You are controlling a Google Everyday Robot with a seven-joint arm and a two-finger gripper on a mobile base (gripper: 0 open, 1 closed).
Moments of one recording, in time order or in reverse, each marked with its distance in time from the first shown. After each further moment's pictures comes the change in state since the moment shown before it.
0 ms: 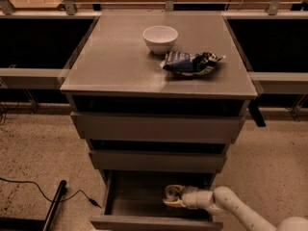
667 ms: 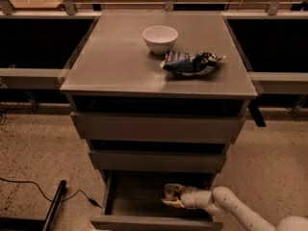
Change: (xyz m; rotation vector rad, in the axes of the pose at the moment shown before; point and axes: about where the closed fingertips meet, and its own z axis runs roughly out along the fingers) arm -0.001 0.003 0.005 -0.008 -0.005 0.002
